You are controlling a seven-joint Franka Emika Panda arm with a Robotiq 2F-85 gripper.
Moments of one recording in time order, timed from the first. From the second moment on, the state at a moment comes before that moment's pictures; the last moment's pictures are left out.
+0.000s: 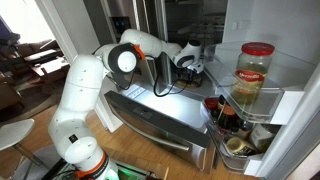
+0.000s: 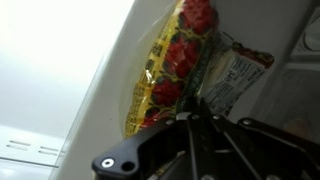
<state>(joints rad) -0.36 0.64 -0.14 -1.47 0.49 2.30 0.59</state>
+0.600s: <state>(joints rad) -0.36 0.58 -0.14 -1.52 0.49 2.23 0.59</state>
